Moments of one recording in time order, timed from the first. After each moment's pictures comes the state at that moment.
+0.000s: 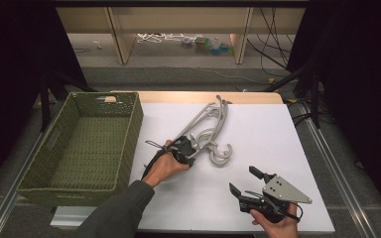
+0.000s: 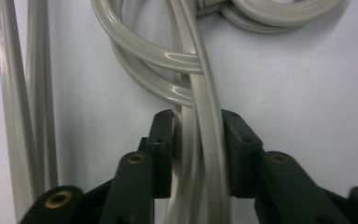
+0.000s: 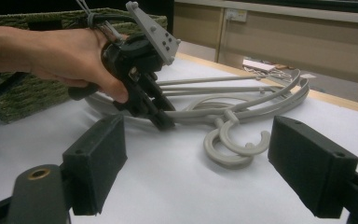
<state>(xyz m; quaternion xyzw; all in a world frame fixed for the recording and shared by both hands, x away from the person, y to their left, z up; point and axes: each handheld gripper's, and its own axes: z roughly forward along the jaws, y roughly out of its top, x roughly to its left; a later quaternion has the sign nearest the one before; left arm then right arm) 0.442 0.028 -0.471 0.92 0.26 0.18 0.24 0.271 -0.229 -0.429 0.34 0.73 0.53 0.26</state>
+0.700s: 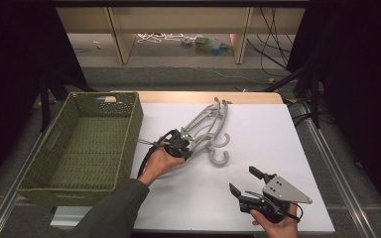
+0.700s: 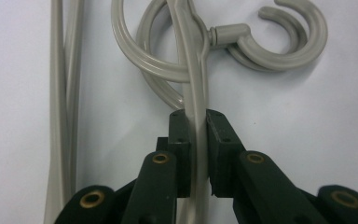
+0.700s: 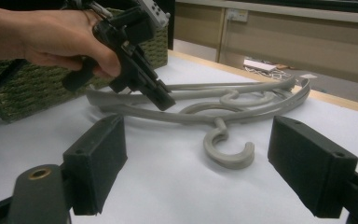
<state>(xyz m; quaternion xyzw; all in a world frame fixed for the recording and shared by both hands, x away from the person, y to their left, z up) 0.443 0.050 -0.446 0.89 0.31 0.14 0.31 0.271 -0.229 -0.429 0.34 0.73 0.53 0.26</state>
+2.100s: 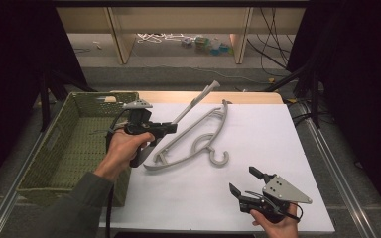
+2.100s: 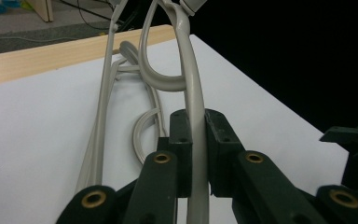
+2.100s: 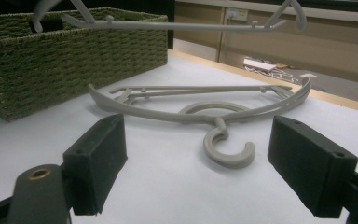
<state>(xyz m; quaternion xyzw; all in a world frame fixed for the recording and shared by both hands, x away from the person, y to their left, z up) 0.416 0.130 -0.329 0.76 0.38 0.05 0.53 0.271 -0.229 -0.429 0.34 0.73 0.53 0.26</state>
